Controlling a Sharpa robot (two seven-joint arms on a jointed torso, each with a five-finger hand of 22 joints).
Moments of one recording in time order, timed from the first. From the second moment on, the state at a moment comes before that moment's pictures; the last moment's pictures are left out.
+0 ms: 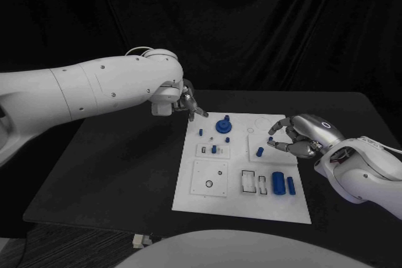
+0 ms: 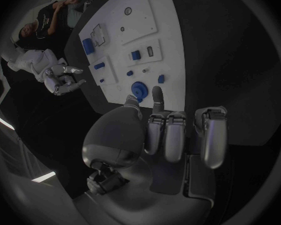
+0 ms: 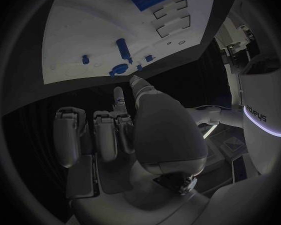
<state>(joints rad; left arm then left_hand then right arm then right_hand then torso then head) 1.48 -0.57 -0.21 1.26 -0.88 0.31 -0.70 1.11 0.12 -0.19 0.29 0.05 0.93 0.04 0.48 0.90 1.47 -0.02 1.57 1.31 1.47 -0.07 1.57 1.31 0.02 1.46 0.04 1.47 1.31 1.18 -1.03 -0.21 1.75 -1.55 -0.56 -0.16 1.38 -0.12 0.14 0.25 0.30 0.86 0.11 0.37 0.19 1.46 0.04 1.57 1.31 1.47 -0.03 1.57 1.31 0.02 1.47 0.08 1.50 1.31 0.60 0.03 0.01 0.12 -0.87</state>
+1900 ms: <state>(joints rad) 1.35 -0.38 -0.21 0.96 -0.98 0.36 -0.61 1.24 0.12 -0.15 0.22 0.07 1.01 0.06 0.23 0.71 1.47 -0.02 1.57 1.31 1.47 -0.07 1.57 1.31 0.02 1.47 0.04 1.47 1.31 1.18 -1.01 -0.21 1.74 -1.53 -0.57 -0.14 1.38 -0.12 0.14 0.25 0.30 0.86 0.11 0.37 0.19 1.47 0.04 1.57 1.31 1.47 -0.03 1.57 1.31 0.02 1.47 0.08 1.50 1.31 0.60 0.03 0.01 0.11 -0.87</state>
